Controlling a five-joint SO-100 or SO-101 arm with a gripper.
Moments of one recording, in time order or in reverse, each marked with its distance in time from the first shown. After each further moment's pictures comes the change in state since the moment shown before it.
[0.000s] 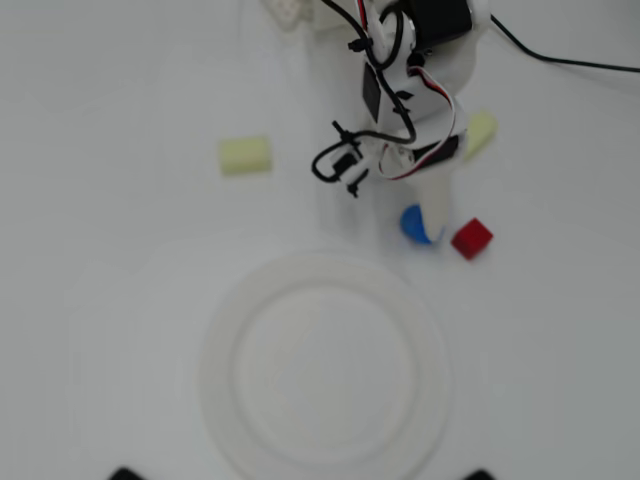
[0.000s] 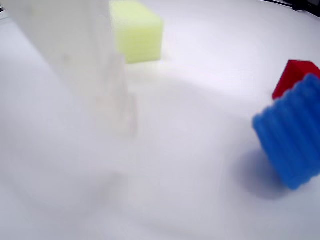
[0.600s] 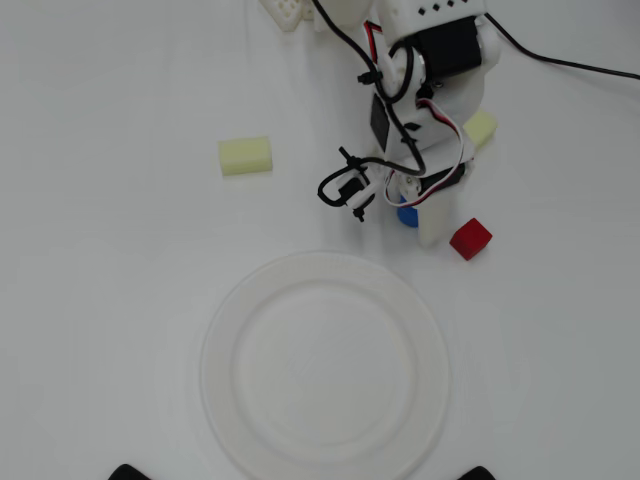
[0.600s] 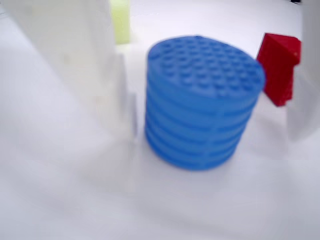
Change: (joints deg) arm 0.0 -8.1 -7.7 -0.1 -0.5
